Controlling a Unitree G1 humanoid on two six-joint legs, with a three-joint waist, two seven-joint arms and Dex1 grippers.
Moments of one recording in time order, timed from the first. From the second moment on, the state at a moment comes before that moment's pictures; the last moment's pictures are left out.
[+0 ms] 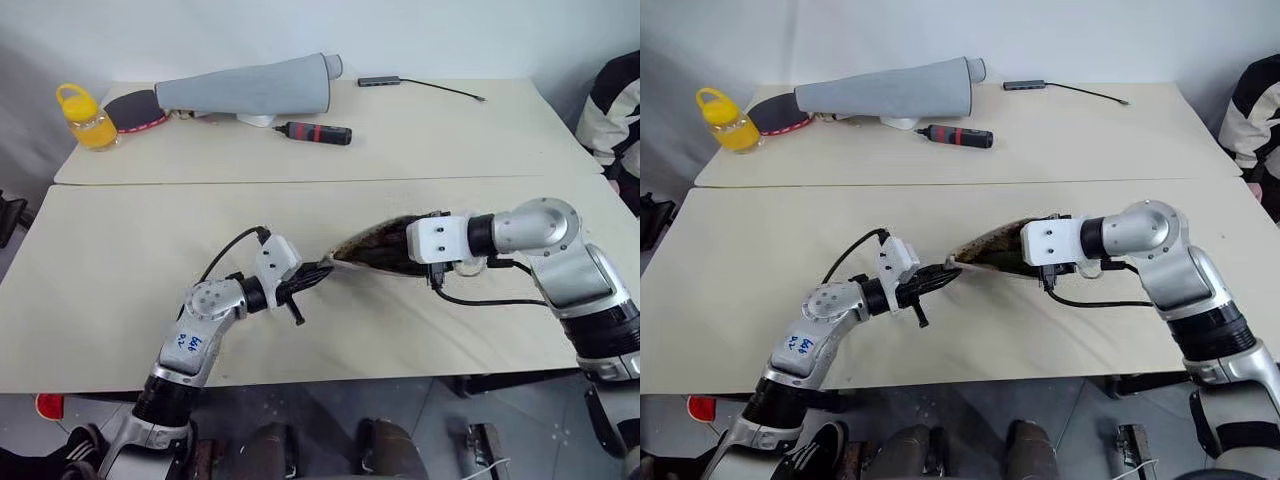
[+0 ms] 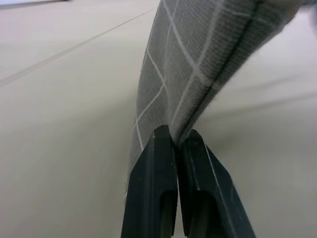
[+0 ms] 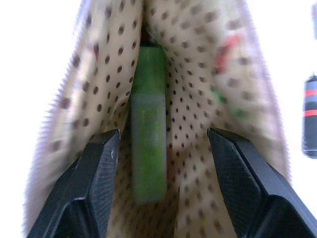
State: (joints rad) left arm -0.37 0.34 -0.15 -0.17 -0.29 0.41 -0.70; right arm -0.75 -0.82 0.28 0.01 -0.08 0.03 1.24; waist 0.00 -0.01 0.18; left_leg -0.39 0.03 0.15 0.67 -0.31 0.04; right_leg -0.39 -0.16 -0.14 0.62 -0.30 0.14
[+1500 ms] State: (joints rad) left arm -0.35 0.36 -0.08 -0.18 -0.31 0.44 -0.64; right arm -0.80 -0.80 0.23 -0.01 -0.05 0.08 1.26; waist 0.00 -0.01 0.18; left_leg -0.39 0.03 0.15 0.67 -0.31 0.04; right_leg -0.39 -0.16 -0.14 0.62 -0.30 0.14
